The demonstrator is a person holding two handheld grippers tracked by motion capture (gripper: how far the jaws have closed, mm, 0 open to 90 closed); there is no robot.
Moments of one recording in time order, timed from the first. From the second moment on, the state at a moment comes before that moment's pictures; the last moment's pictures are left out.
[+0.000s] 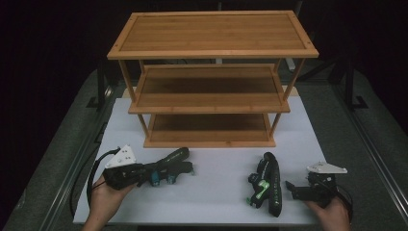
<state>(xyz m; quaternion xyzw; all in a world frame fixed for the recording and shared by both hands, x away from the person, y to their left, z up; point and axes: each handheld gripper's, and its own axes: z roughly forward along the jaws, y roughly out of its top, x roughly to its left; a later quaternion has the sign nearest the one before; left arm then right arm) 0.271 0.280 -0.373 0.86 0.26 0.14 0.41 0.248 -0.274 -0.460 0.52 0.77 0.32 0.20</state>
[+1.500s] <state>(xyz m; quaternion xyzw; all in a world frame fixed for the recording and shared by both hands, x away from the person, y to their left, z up) 0.384 0.340 -0.410 0.84 0.36 0.09 0.40 0.248 -0.274 -0.460 0.52 0.77 0.32 0.20</state>
